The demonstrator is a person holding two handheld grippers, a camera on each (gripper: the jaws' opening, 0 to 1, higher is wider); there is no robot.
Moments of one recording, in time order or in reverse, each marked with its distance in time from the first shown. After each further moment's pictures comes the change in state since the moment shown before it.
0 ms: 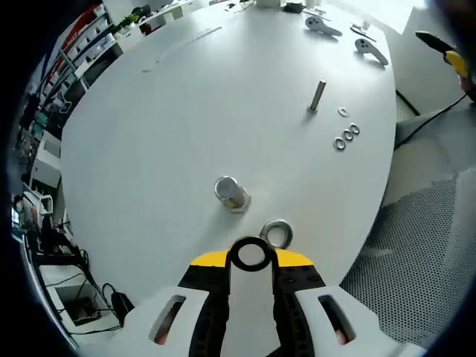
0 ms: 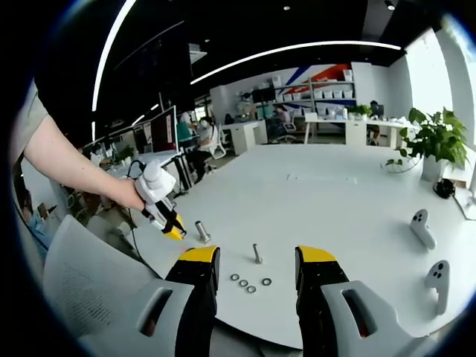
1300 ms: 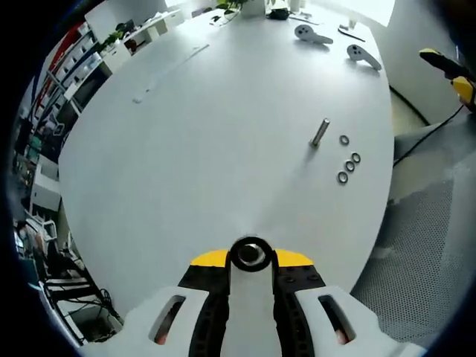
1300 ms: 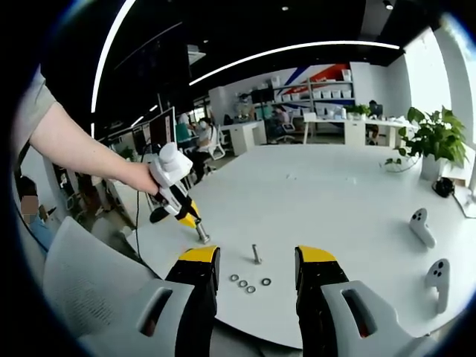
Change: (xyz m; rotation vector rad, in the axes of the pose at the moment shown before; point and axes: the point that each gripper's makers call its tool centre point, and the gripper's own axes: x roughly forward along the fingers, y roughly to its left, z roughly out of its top) left arm 0.001 0.017 0.049 0.077 -0.008 -0.013; right arm 0.000 -0.002 0.000 0.011 -0.004 -0.006
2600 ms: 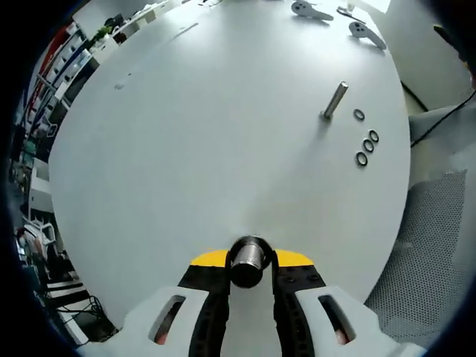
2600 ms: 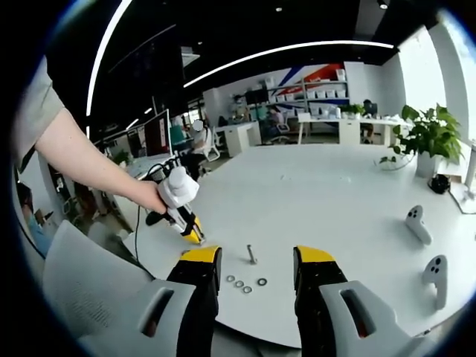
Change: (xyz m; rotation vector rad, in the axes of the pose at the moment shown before) left arm 0.051 -0.002 -0.014 0.019 0.076 -0.015; right arm -0.001 -0.007 -0.001 0.016 -0.001 -0.029
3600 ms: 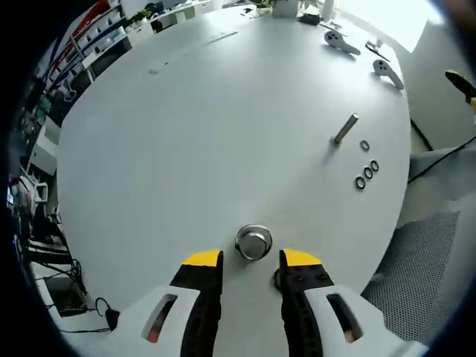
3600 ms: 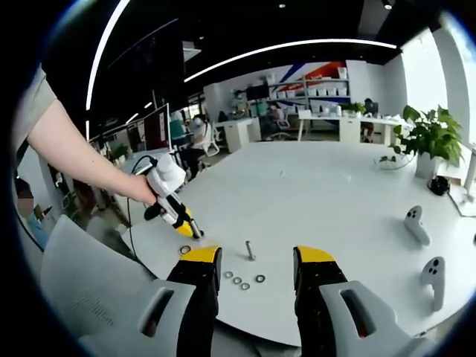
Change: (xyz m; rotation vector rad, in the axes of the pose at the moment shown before) left arm -0.027 -0.002 -0.008 -0.214 -0.108 0.008; right arm 0.001 0.000 -0.003 -0.017 0.021 -0.003
